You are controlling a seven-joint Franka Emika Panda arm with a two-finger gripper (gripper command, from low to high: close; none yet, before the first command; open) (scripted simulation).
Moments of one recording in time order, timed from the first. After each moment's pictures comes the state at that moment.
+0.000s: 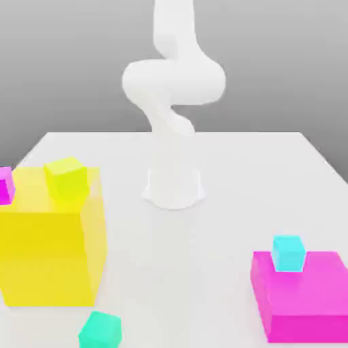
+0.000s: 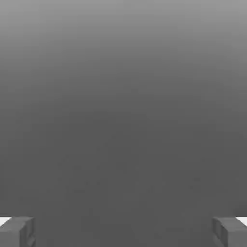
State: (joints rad) arm 0.00 -0.71 -0.02 -2.31 0.01 2.33 0.80
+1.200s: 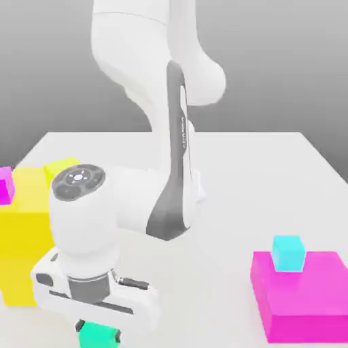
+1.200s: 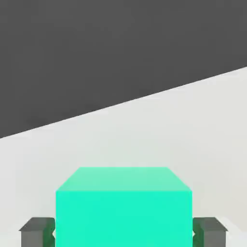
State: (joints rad) arm -0.13 0.45 -0.10 -2.35 0.13 2.80 0.73
